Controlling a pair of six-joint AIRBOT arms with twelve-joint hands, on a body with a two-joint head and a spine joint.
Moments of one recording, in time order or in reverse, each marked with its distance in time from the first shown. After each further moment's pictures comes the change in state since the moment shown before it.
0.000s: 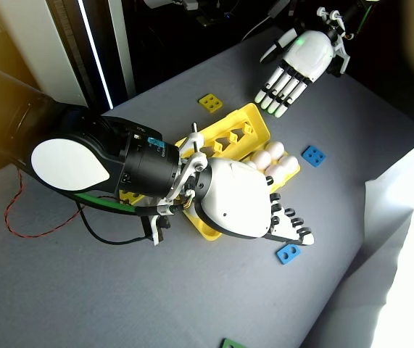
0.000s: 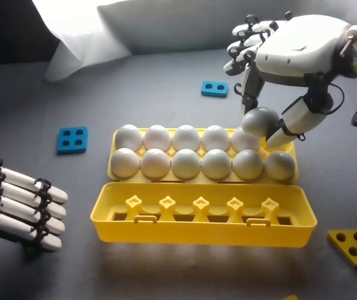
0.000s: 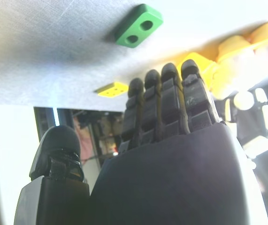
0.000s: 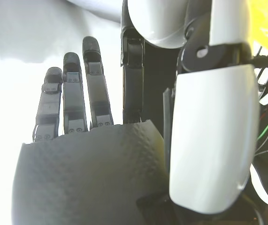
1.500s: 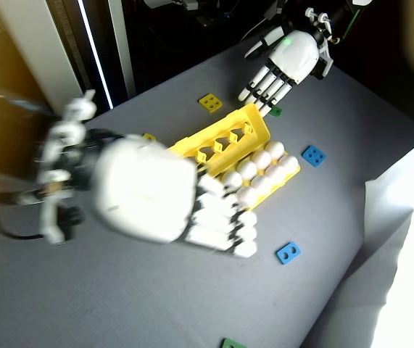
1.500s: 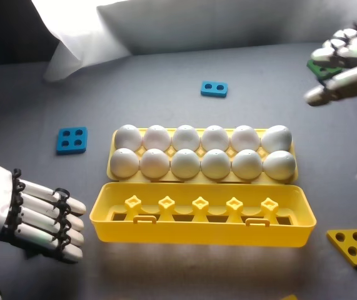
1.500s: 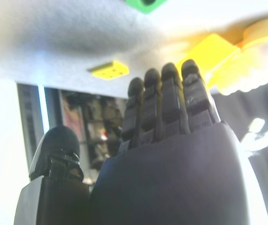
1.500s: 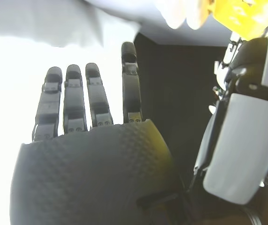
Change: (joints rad) left arm -0.002 0.006 -0.093 -0.027 0.052 -0.114; right arm -0.034 0.497 -0.333 -0.529 0.055 0.537
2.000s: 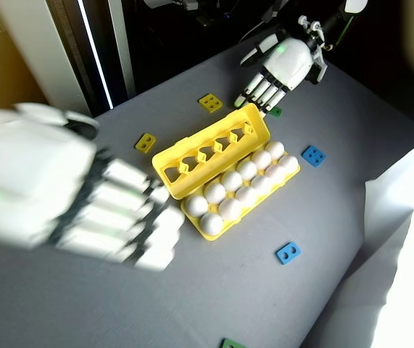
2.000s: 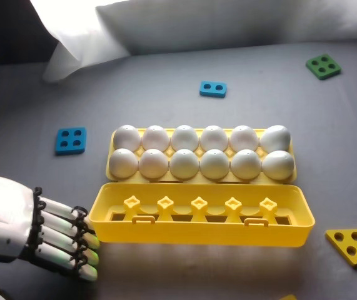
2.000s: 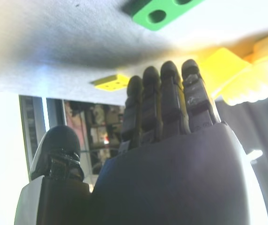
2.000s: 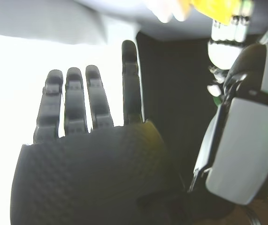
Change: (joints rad) left arm 0.019 -0.033 -0.055 -0.001 0.061 0.038; right arm 0.010 0.266 -0.066 -0.167 0.109 0.220
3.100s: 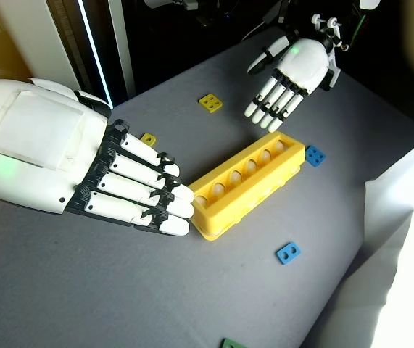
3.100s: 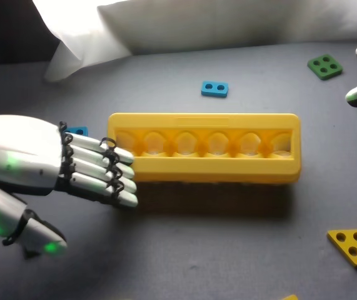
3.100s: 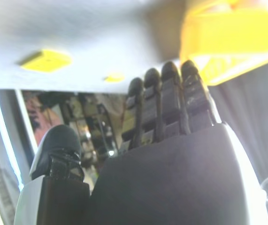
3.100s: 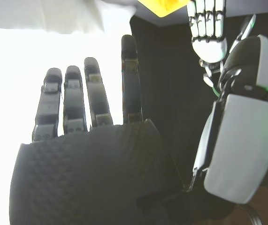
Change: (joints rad) left arm -0.192 -0.066 0.106 -0.047 -0.017 -0.050; right arm 0.060 -0.039 -0.076 0.000 -0.040 0.090
